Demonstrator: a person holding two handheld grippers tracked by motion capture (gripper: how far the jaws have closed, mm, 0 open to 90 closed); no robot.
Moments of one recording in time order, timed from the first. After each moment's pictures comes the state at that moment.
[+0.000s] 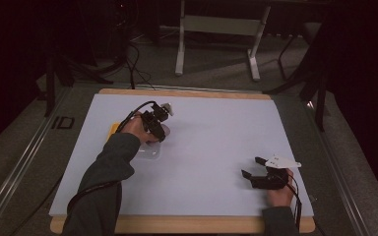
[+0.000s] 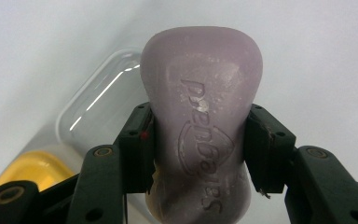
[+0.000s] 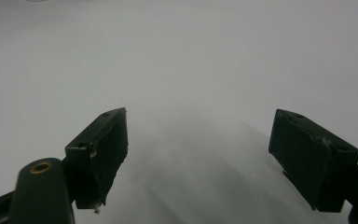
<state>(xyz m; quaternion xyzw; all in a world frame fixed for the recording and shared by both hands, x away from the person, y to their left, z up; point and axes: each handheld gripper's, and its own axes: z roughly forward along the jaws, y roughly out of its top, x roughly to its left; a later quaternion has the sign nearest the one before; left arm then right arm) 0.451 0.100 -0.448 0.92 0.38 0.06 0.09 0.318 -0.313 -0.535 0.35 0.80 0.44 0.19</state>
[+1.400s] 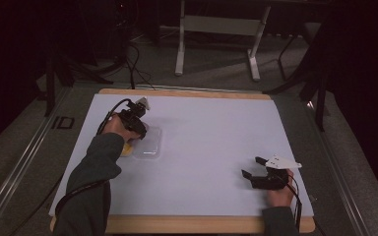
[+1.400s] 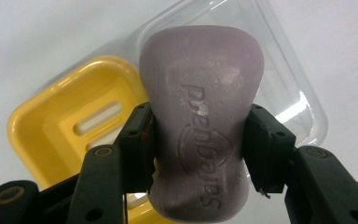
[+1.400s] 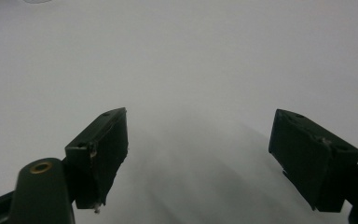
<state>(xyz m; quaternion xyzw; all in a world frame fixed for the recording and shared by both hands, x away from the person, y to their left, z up) 0.456 0.164 -0.450 0.87 0.49 0.05 0.07 0.317 -0.313 -0.535 0.35 0.80 0.45 0.19</state>
